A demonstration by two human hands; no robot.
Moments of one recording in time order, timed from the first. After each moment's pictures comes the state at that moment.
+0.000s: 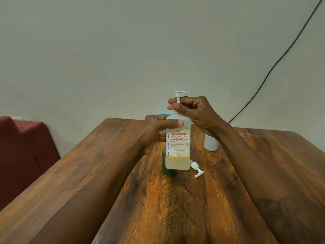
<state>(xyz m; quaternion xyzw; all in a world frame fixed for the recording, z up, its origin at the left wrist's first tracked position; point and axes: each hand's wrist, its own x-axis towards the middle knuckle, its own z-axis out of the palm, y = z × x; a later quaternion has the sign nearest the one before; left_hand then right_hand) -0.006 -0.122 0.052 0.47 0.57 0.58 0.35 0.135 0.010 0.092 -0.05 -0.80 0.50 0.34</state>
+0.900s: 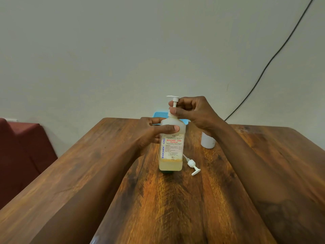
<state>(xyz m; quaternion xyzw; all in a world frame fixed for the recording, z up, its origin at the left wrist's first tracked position) -0.011 -0.120 0.037 0.46 0.62 0.55 0.32 0.147 0.013 0.086 -0.12 -0.80 0.48 0.33</state>
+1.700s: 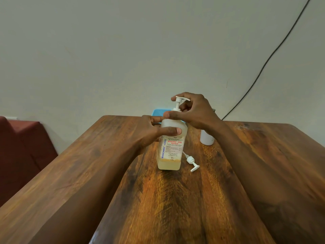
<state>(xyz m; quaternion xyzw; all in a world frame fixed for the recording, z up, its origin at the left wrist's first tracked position) 0.000 -0.124 0.039 0.47 0.64 0.53 0.29 0.152 -0.005 0.088 -0.20 -0.85 0.33 0.35</state>
